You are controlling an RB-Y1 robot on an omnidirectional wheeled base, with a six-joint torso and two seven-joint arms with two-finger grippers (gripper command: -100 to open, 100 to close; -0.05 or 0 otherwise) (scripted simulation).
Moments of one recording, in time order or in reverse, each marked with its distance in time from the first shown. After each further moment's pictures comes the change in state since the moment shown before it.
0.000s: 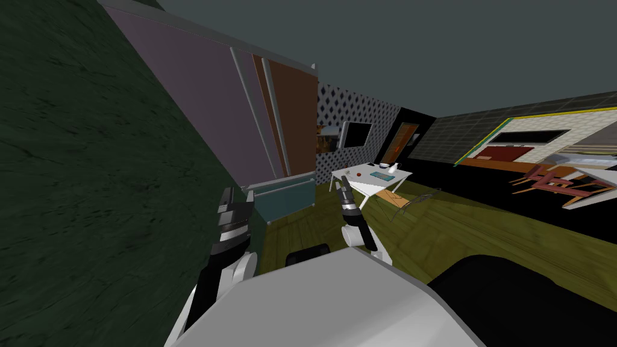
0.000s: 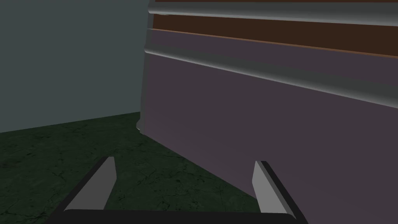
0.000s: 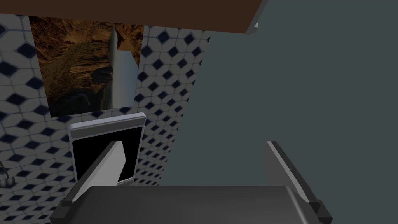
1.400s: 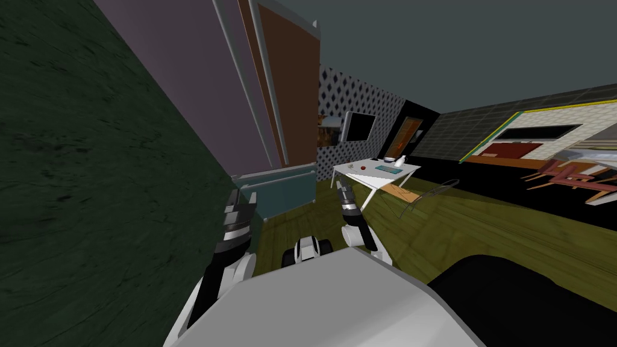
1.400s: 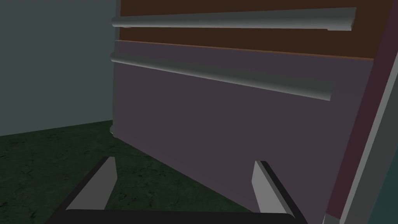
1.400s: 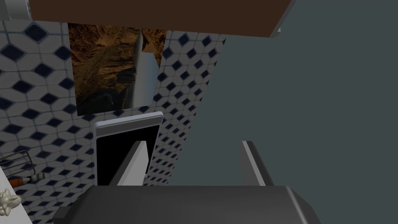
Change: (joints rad) left arm -0.015 0.070 0.009 0.065 0.003 -0.036 0.001; right arm 0.000 0.000 0.000 0.000 0.000 0.000 0.000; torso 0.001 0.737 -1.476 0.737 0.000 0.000
